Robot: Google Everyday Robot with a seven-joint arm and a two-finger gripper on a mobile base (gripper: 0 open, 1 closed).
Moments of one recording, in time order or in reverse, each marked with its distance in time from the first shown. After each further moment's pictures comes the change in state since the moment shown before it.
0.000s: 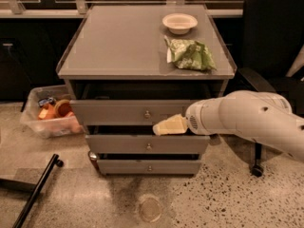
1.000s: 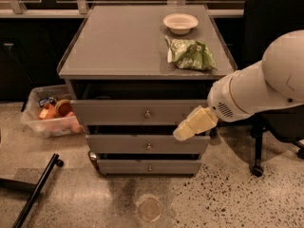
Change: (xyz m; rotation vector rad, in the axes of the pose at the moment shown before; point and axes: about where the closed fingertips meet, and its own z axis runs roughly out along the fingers) arm -0.023 0.016 -0.108 -0.075 0.124 -0.366
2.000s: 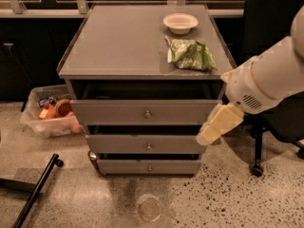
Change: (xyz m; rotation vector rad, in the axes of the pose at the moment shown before) arm 0.010 -0.004 -0.043 -0.081 0.098 -0.218
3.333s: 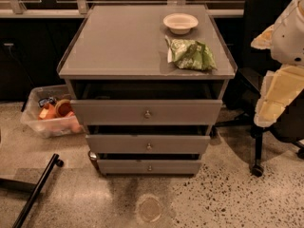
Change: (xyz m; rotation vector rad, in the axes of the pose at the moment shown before) arm 0.013 -0.026 -0.106 -0.012 0.253 -0.233
